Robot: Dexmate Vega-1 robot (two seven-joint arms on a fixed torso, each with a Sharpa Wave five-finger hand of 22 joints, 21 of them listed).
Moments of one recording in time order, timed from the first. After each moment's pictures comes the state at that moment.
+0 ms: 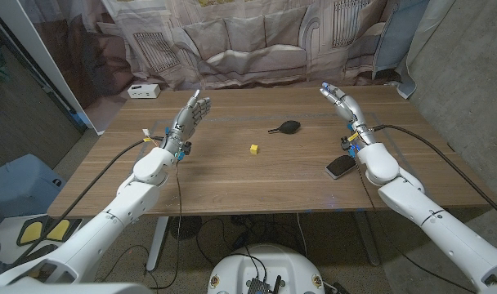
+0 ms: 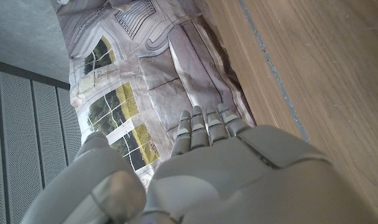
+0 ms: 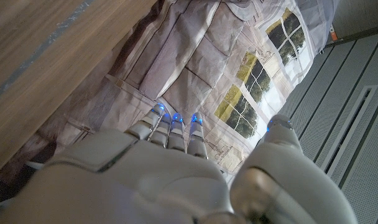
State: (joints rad) left arm 0.95 0.61 0.33 -1.49 -0.59 -0.37 -0.03; left_hand 0.23 0.02 0.15 0.02 0.20 0.23 0.10 0.20 0.18 0.22 0.11 0.25 0.20 0.16 0.09 0.21 0.17 0.09 0.06 0.22 0.17; right arm -0.97 -0.65 -0.34 -1.59 0.15 0.39 -0.24; right_hand 0.32 0.00 0.21 -0.14 0.19 0.22 -0.01 0.19 0.18 0.11 0.07 0.18 0.19 0.01 0.02 0.20 0.20 0.12 -0.04 0.19 0.17
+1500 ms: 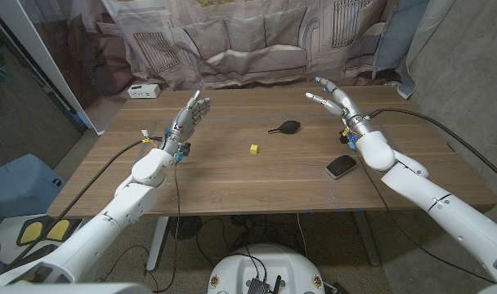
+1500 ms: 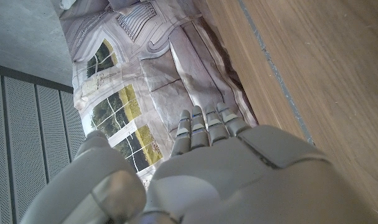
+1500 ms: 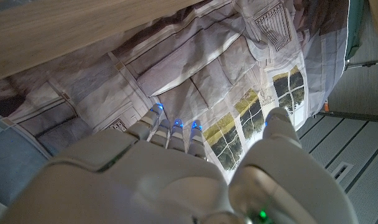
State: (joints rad) left arm 0.96 0.62 0.33 -1.50 -0.58 -0.38 -0.02; left_hand 0.24 0.02 0.15 0.01 0.20 0.24 0.10 0.20 0.18 0.22 0.10 0.25 0.20 0.17 0.09 0.20 0.17 0.10 0.07 0.21 0.17; right arm -0.89 -0.74 -0.41 -1.67 -0.09 0.20 -0.29; right_hand 0.38 0.01 0.23 -0.15 0.19 0.09 -0.01 0.20 0.18 0.04 0.04 0.21 0.19 -0.04 0.01 0.21 0.20 0.13 -0.02 0.21 0.17
